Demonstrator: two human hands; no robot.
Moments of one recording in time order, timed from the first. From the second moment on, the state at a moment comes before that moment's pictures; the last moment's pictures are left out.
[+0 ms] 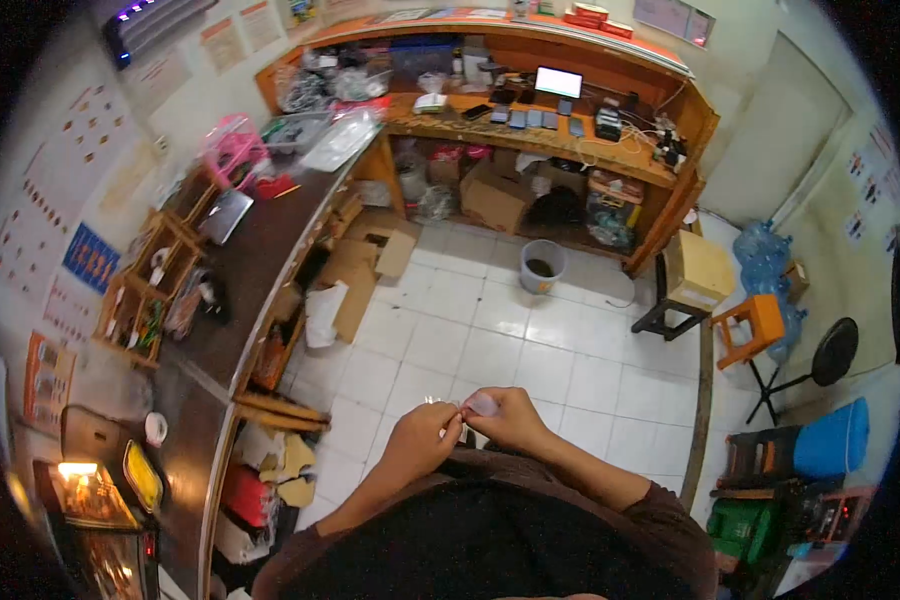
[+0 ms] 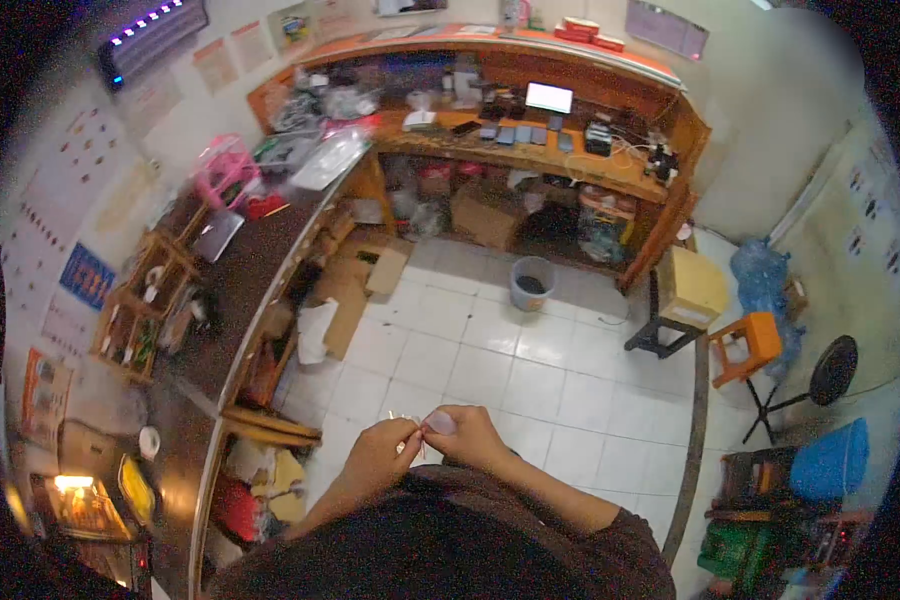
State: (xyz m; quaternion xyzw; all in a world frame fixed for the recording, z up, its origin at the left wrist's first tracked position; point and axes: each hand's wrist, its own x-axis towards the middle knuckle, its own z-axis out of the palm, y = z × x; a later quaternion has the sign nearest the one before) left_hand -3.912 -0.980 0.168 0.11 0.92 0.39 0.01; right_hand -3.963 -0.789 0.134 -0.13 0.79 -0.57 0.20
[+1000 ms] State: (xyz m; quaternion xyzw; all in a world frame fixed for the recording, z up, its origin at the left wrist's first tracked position) left_hand -4.657 -1.152 0.154 -0.11 0.91 0.37 -0.17; right_hand -4.775 -0.985 0.117 -0.47 0.65 -0.53 0.26
